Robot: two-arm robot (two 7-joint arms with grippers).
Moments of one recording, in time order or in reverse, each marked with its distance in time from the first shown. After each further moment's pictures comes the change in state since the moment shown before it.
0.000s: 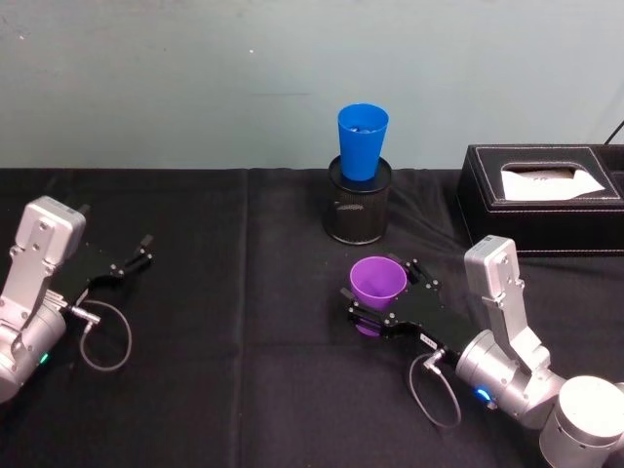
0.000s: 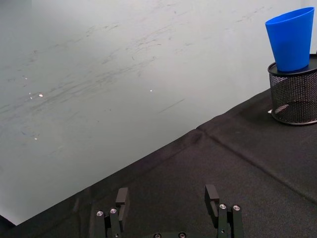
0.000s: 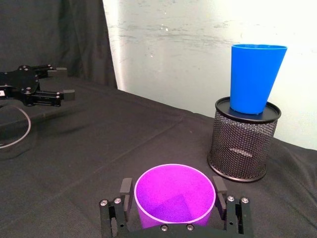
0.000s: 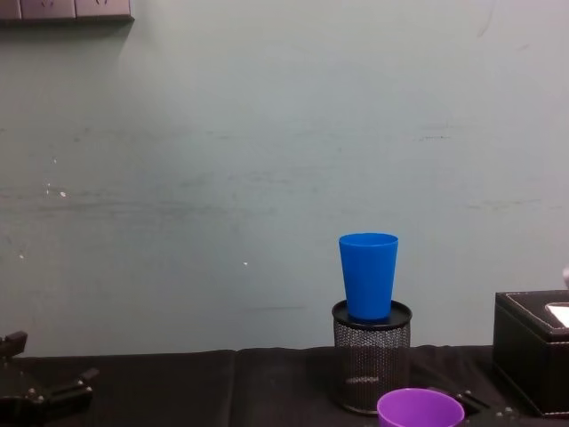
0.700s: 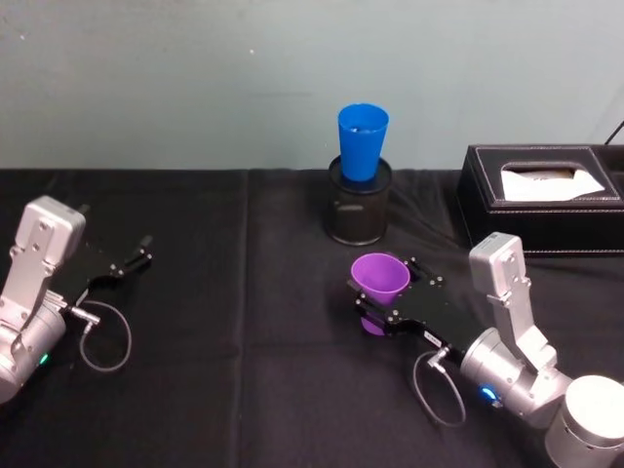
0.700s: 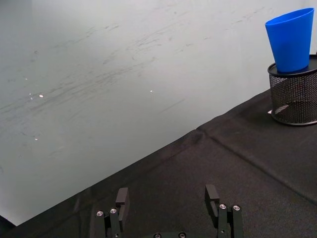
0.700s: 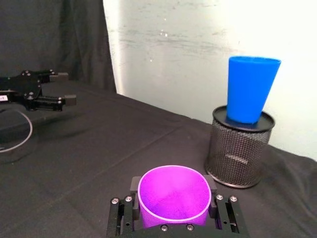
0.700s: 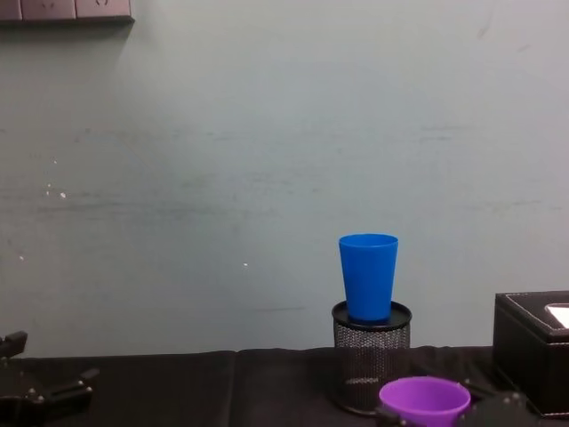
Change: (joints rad) left arm 0.000 0.000 0.000 0.000 0.000 0.000 0.000; right arm -0.020 0.015 0.012 -0.050 -0.009 0.012 -0.010
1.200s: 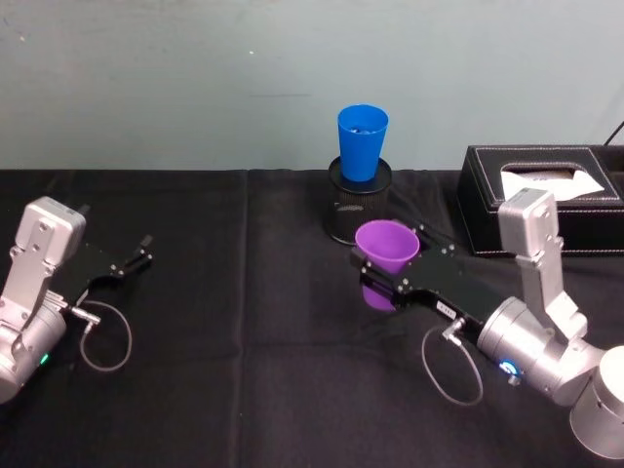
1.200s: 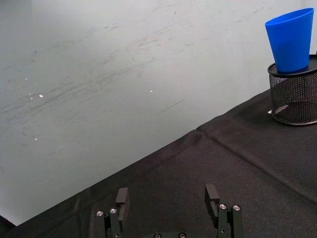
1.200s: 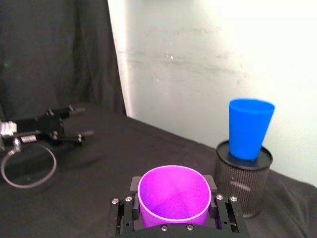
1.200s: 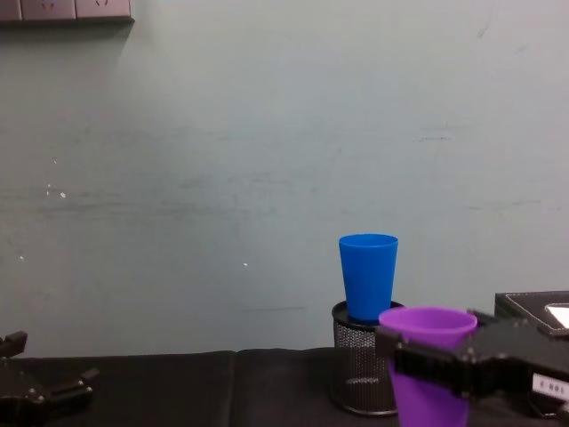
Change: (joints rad) left arm 0.000 0.000 0.000 0.000 0.000 0.000 0.000; right arm -0.056 0.041 0.066 -0.236 0.054 0.164 0.013
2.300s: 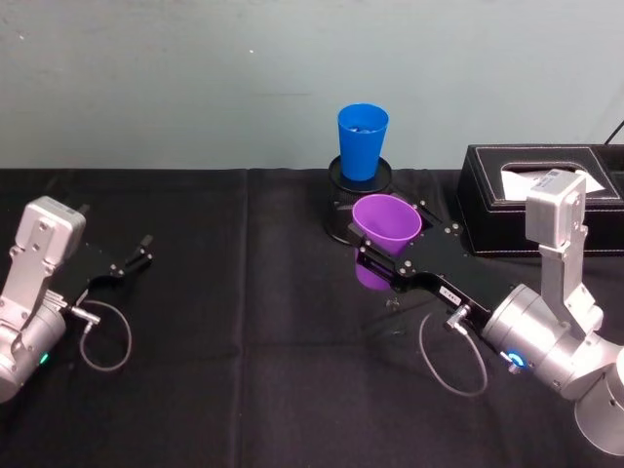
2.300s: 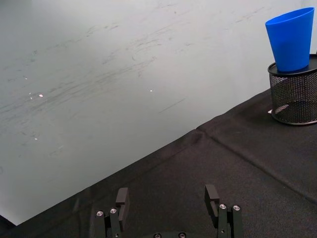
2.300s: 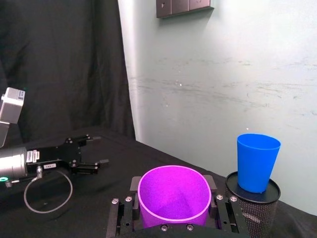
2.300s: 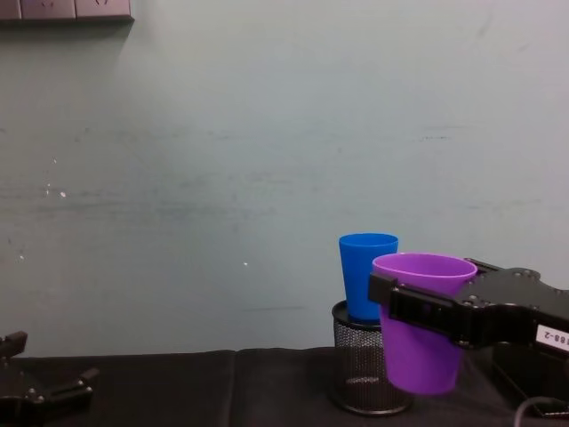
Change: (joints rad) left arm 0.000 0.000 0.000 0.000 0.000 0.000 0.000; right arm -0.024 0.015 0.013 -0.087 0.047 -0.040 0.015
